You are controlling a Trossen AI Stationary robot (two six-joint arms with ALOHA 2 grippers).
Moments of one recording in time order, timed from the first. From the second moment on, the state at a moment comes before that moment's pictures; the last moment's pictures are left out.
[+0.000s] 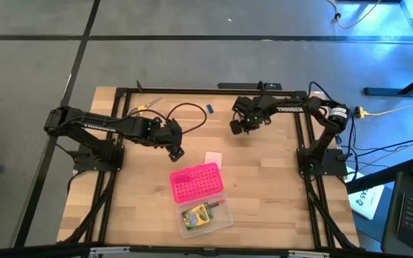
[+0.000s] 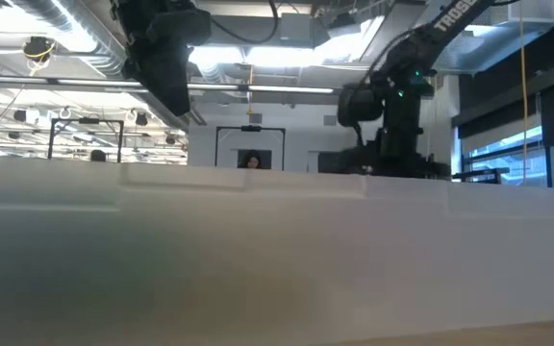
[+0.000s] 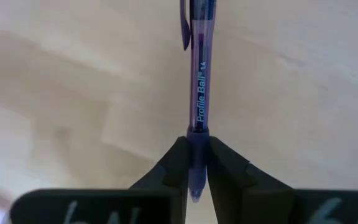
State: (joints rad) left arm -0.04 1.36 1.11 -0.90 -0.38 -0.66; right arm -0.46 1.75 1.08 -0.74 0.00 0.77
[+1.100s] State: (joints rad) left arm -0.36 1.22 1.11 -0.84 -0.32 -0.92; right arm 0.17 1.75 1.43 -0.68 -0.15 0.05
